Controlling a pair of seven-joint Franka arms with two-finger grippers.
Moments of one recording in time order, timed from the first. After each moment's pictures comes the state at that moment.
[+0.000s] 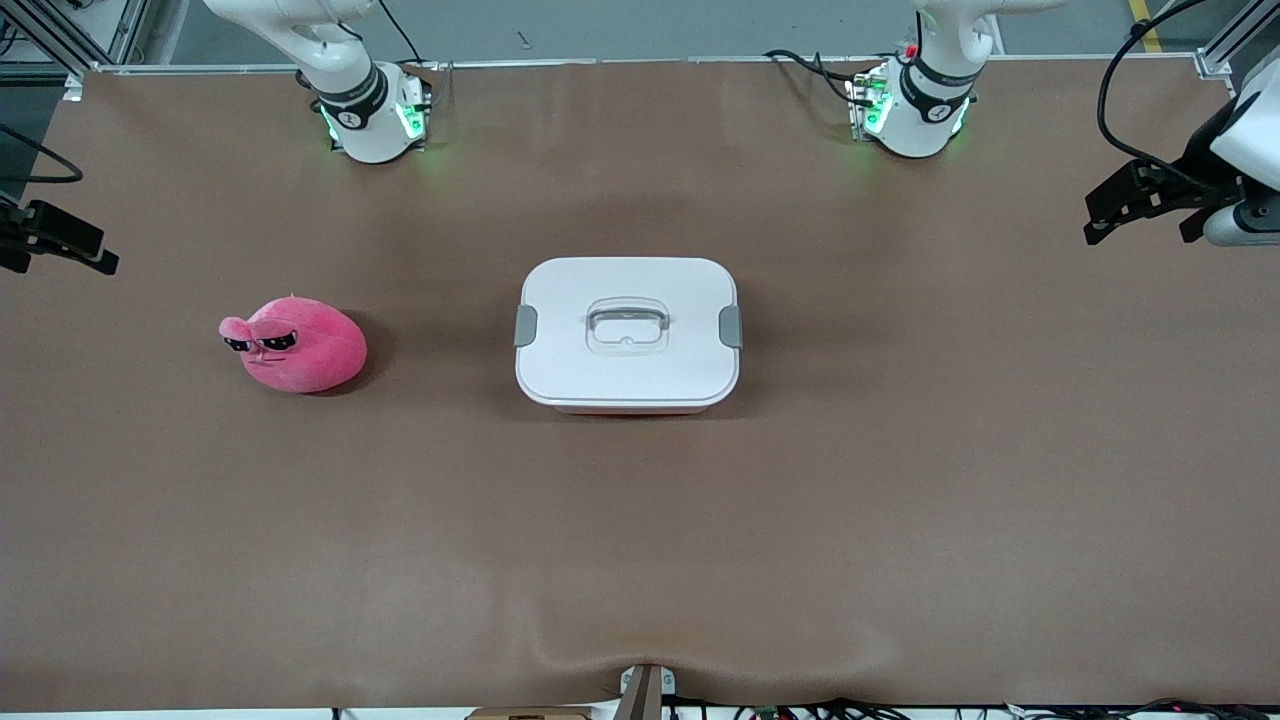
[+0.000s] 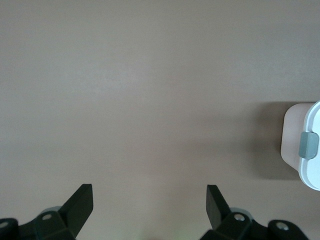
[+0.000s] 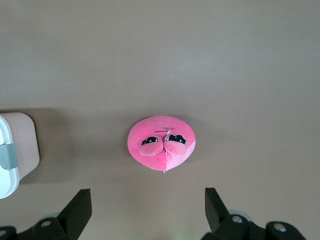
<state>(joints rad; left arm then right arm) 0.02 -0.07 -0.10 -1.59 0.01 1.53 -0.08 0.01 0.04 -0.11 -1.48 0.03 1.47 -0.06</state>
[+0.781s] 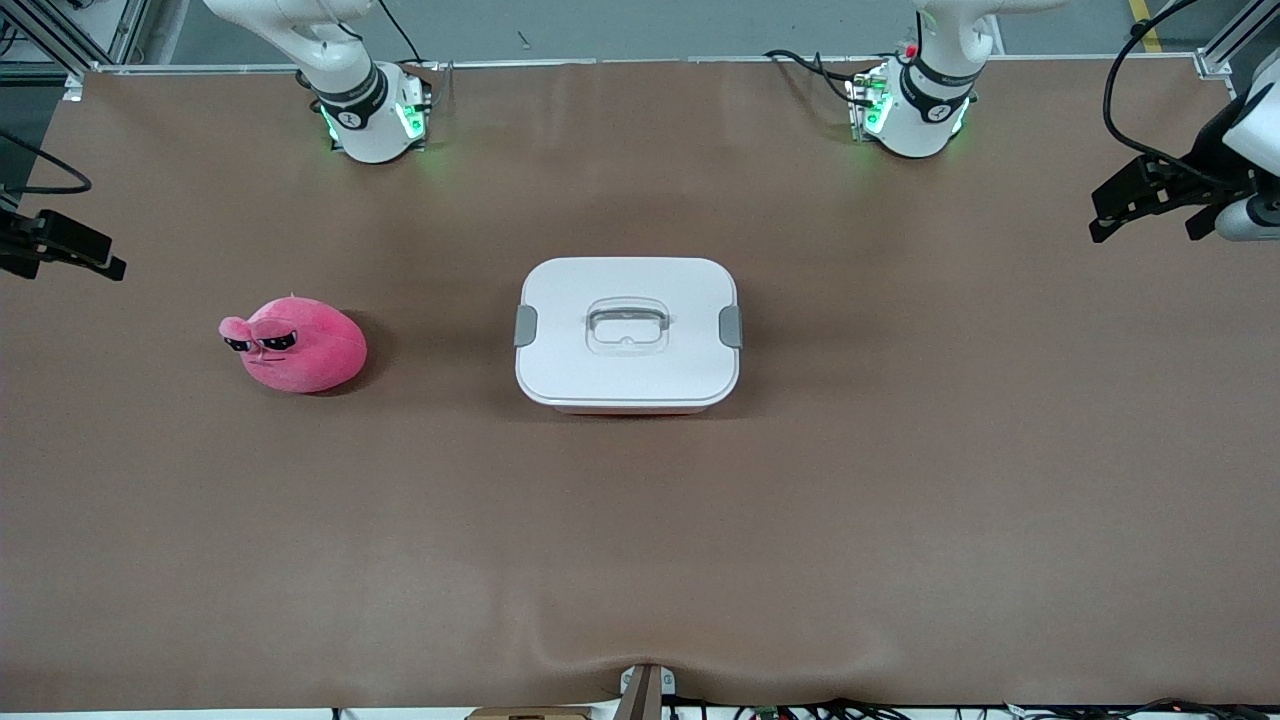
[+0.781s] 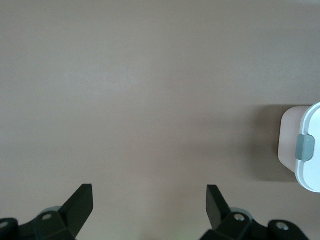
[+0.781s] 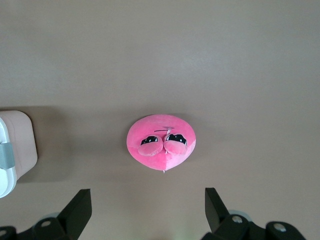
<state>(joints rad) 0.02 -0.07 -0.10 -1.57 0.01 1.53 -0.08 0.01 0.05 -0.11 -1.48 0.03 1.47 -0.06</state>
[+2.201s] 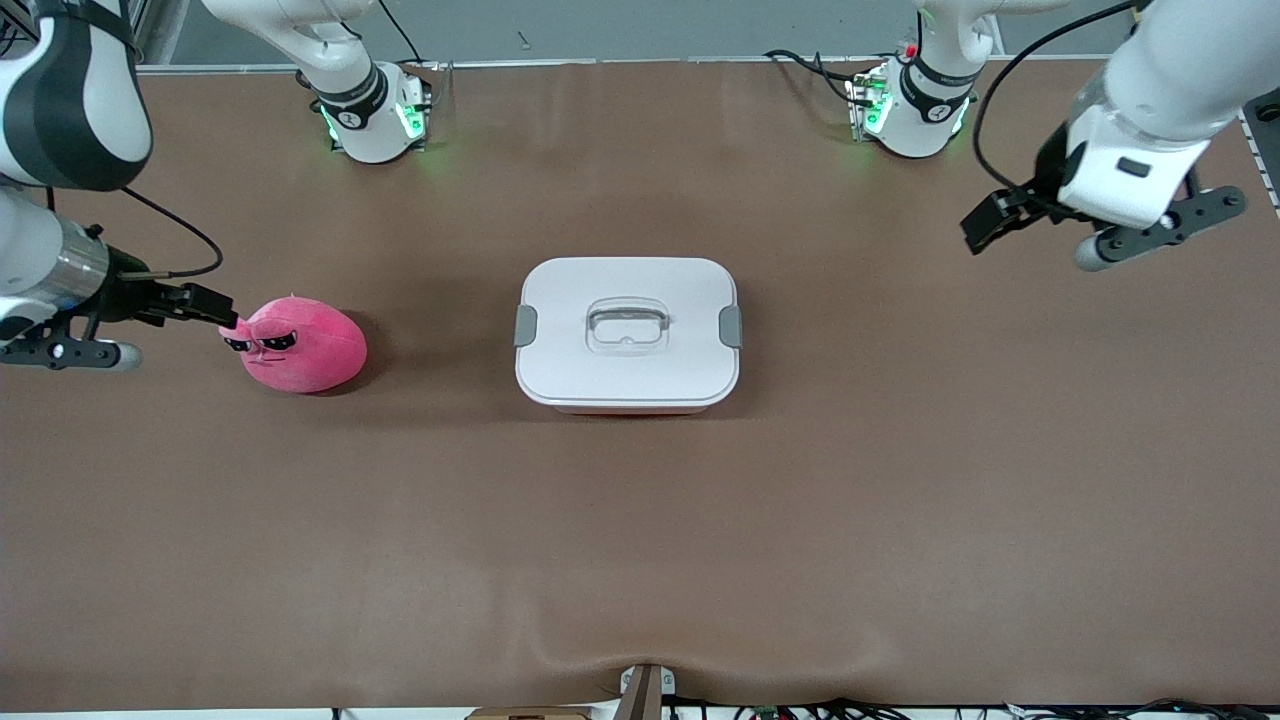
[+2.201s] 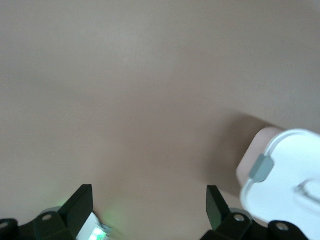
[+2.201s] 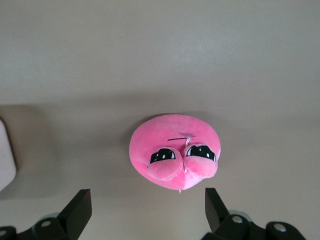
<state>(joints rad) -0.01 -0.01 -0.32 -1.59 0.01 1.51 -0.78 0.06 0.06 -0.11 -1.84 0.03 1.78 0.01</state>
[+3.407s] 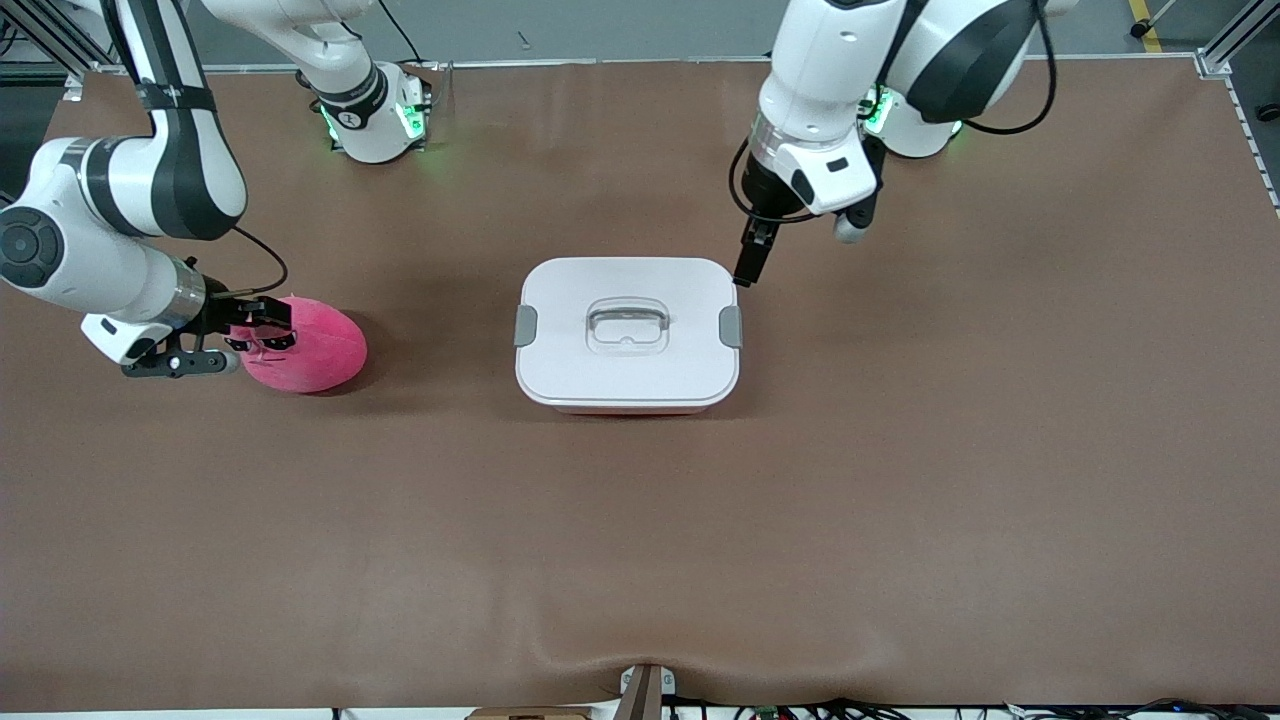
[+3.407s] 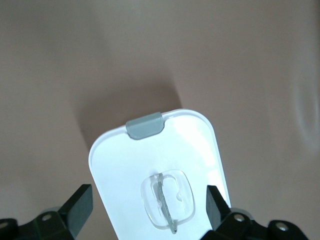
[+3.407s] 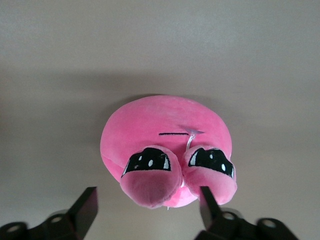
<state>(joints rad) -0.19 0.04 -0.55 -1.86 0.04 2.08 -2.03 0.07 0.07 -0.10 -2.10 -0.02 1.98 -0.09</state>
